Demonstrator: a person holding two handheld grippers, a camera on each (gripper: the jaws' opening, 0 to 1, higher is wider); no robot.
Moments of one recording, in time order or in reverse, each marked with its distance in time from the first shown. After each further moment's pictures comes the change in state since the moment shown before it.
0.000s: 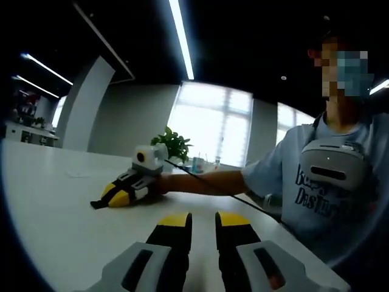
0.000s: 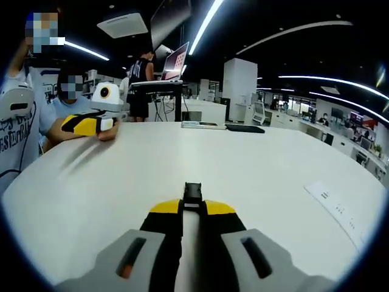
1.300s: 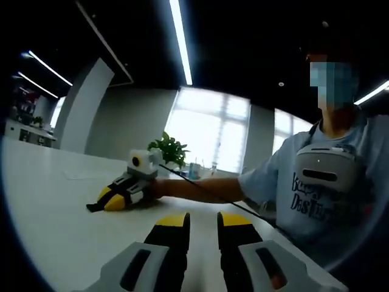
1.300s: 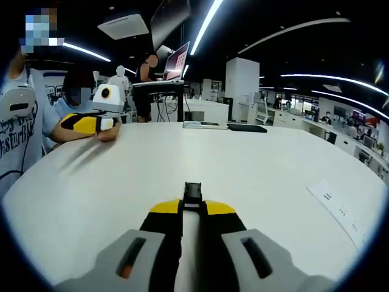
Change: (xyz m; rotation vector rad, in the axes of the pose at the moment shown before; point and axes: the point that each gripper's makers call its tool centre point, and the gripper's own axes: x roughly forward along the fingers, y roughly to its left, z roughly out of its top) left arm -0.008 0.006 0.010 -0.014 -0.038 -0.030; right arm 0.004 0.006 0.002 0.011 -0.001 0.029
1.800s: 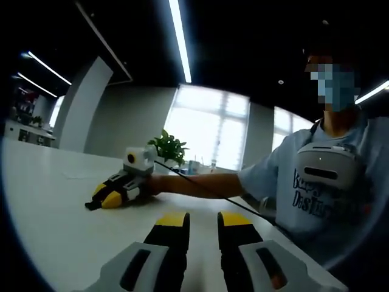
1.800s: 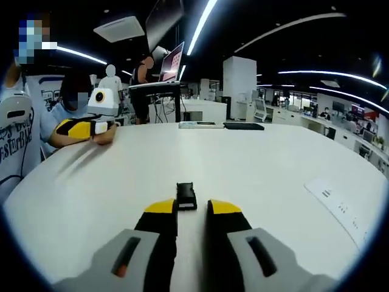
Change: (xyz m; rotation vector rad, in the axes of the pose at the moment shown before) left arm 0.000 0.000 -0.003 0.007 0.020 -0.002; right arm 0.000 -0.011 -0.002 0.034 0.000 -0.002
